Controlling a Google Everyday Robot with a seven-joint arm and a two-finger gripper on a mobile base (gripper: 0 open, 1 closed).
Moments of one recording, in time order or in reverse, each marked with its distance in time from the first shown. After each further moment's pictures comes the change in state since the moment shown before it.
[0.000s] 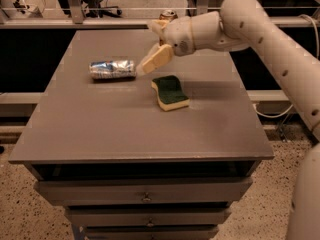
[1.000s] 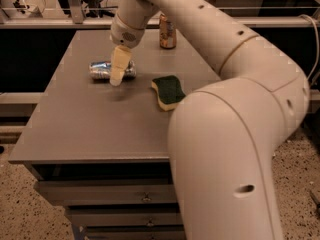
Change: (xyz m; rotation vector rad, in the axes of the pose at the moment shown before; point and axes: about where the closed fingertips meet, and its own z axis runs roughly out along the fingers) arm 0.029 0.002 0.099 -0.184 0.713 -0.136
